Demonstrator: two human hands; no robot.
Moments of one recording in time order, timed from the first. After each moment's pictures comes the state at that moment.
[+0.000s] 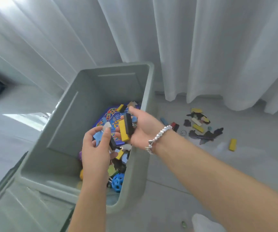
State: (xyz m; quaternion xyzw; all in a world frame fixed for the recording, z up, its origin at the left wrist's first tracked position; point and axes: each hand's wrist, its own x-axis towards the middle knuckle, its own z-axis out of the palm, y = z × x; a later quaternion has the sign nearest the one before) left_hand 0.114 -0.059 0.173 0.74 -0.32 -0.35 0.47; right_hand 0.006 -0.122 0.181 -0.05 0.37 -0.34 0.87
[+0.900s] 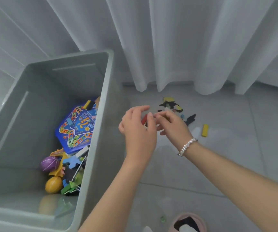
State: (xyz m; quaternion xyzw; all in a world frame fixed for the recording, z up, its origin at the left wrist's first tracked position) left_hand -0.028 -0.099 0.099 0.66 -0.63 -0.23 0.34; right_hand -0.125 -0.103 0.071 -0.39 0.63 -0.42 0.53
